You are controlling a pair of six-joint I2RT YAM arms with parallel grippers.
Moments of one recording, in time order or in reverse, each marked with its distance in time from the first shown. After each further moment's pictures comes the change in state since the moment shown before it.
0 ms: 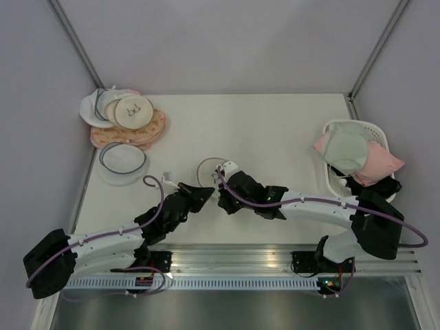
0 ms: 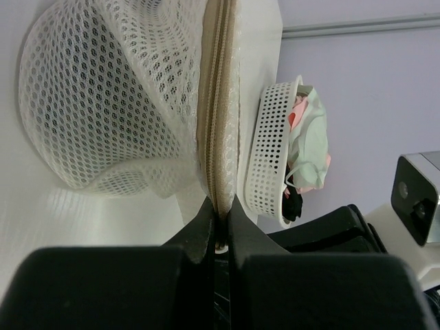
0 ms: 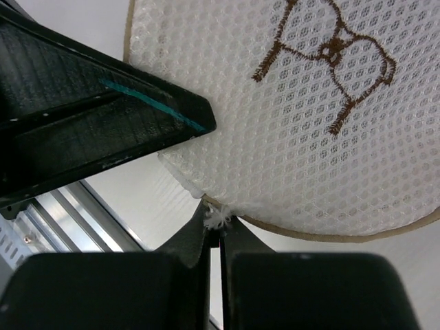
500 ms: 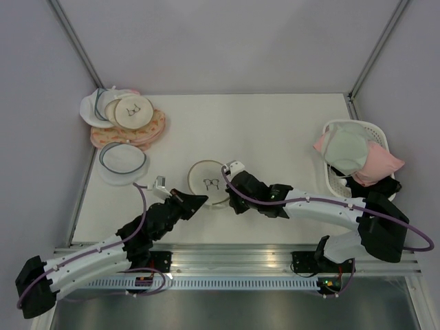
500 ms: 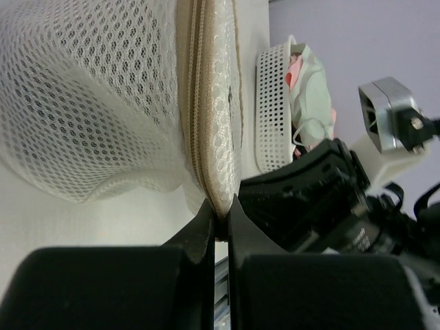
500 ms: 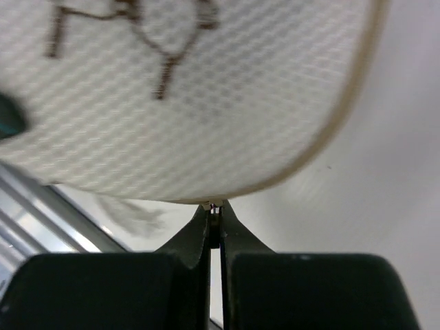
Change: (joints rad) left arm -0.010 -0.315 -0.074 -0.171 0.070 0.154; right arm -0.005 -0.033 0.011 -0.143 0.062 -0.005
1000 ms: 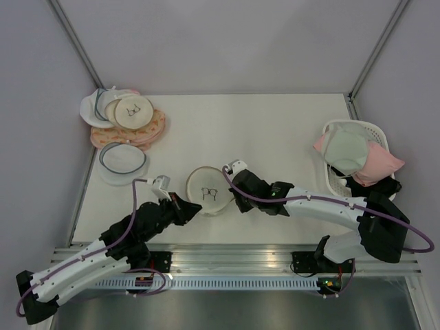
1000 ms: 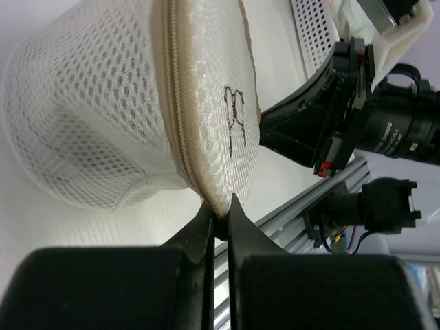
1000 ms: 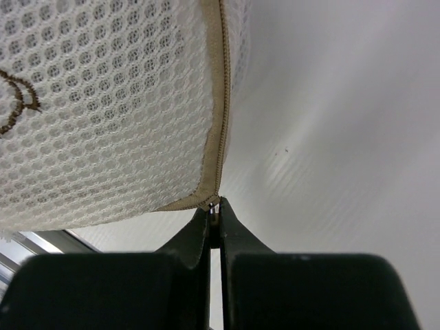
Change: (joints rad) left arm 0.000 -0.282 0.117 -0.470 0.113 0.385; right arm -0.048 -0.001 0.005 -0.113 0.054 -0.054
